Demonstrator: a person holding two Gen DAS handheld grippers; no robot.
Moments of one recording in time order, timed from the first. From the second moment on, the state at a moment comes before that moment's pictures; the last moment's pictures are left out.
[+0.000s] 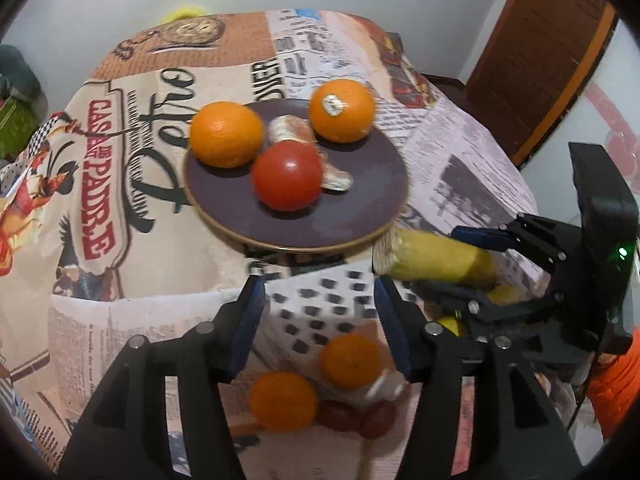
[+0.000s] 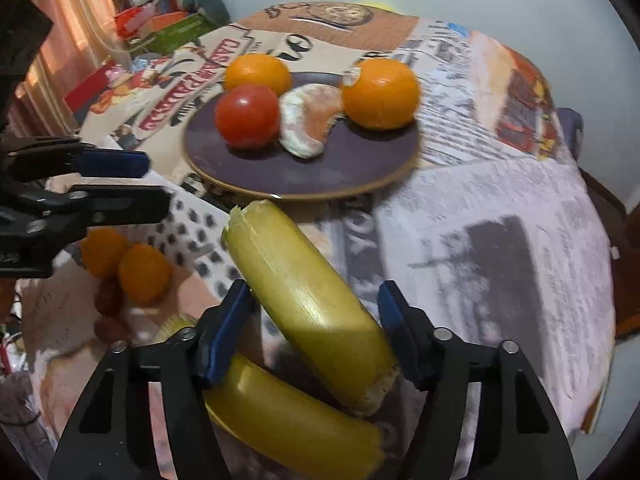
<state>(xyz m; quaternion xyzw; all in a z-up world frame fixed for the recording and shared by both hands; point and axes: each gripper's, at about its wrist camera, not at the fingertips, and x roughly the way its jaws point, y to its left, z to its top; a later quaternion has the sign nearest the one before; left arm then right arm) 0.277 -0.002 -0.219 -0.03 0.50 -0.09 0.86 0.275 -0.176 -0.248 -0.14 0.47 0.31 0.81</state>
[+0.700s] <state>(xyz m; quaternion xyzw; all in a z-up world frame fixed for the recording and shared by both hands) 0.224 -0.046 -0.230 -0.01 0.53 -0.08 0.85 0.249 -0.247 -0.245 -0.08 0.49 0.26 0.83</state>
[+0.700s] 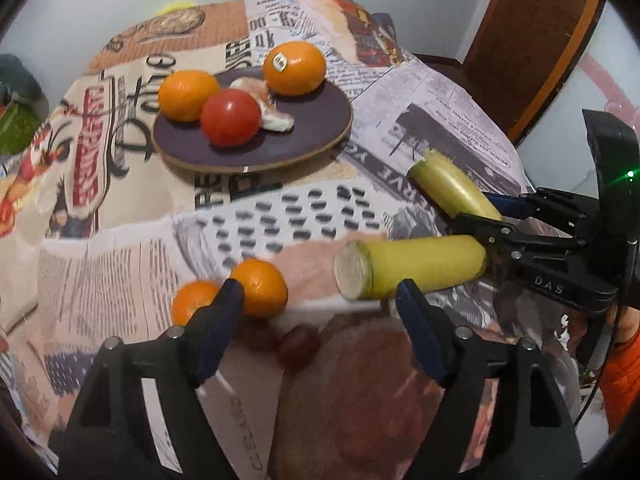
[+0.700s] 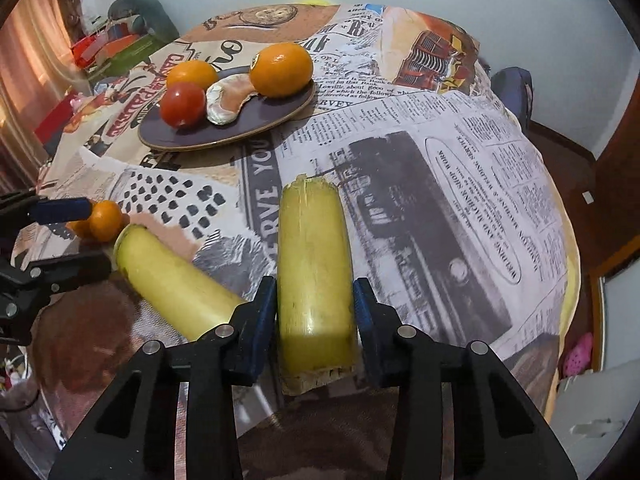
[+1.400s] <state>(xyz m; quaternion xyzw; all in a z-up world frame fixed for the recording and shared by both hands) 0.258 -0.059 -0.228 -0.01 0.52 -0.04 0.86 0.207 -0.241 -0.248 -0.05 0.48 0.28 0.83</state>
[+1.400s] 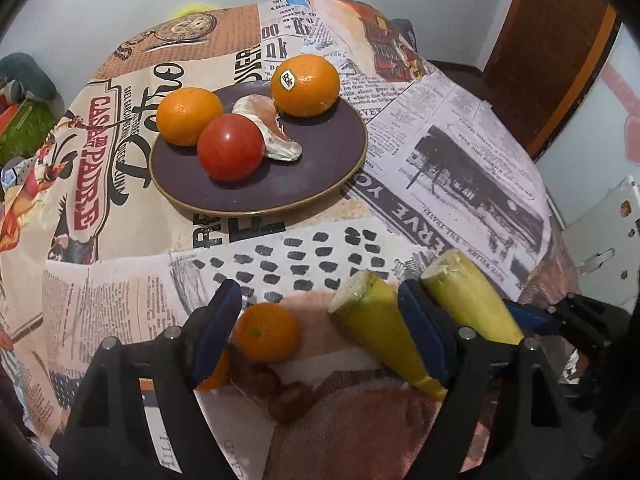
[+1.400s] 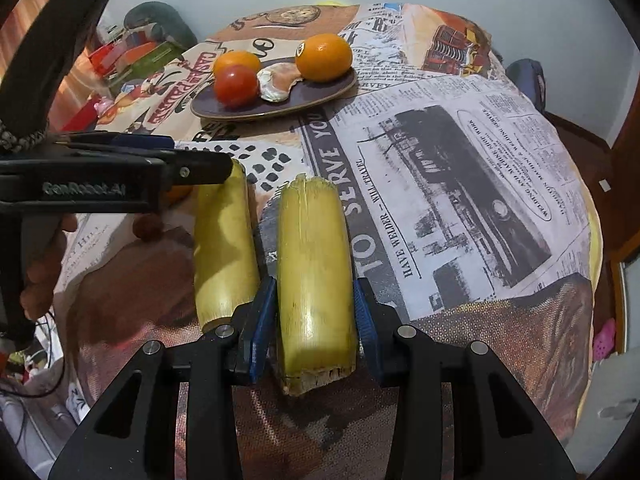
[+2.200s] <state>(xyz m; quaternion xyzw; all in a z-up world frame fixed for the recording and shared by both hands) 0.244 -0.114 -0.255 -0.05 0.55 -0.12 0.82 0.209 -0.270 -0.244 -0.05 0.49 0.22 0.84</state>
